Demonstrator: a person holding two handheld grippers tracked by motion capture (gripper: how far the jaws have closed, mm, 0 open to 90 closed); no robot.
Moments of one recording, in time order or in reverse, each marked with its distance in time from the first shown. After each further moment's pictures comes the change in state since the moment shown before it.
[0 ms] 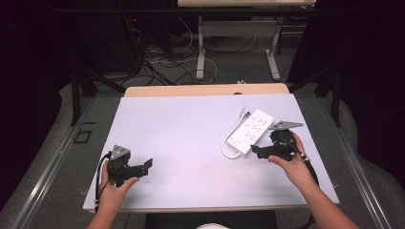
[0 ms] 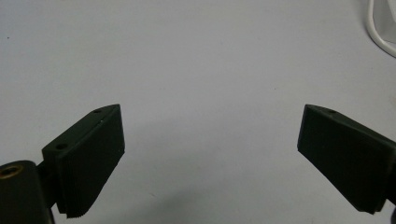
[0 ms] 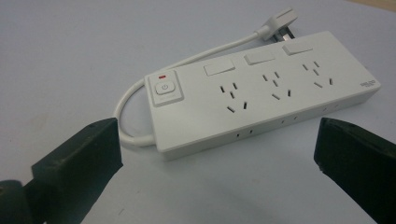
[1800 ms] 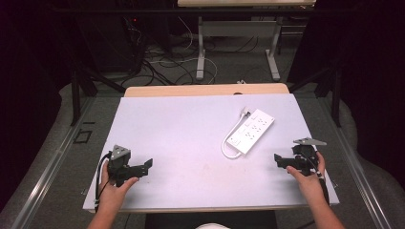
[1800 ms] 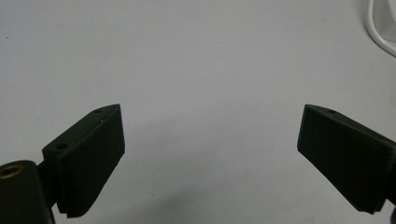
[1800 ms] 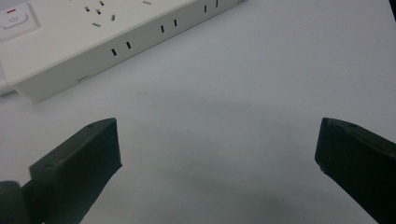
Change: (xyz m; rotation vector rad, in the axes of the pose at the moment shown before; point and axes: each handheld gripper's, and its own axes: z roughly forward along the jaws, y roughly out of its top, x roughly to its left) left arm -0.001 0.000 0.001 -0.002 -0.002 -0.005; right arm -0.047 -0.072 -0.013 0.035 -0.244 0.200
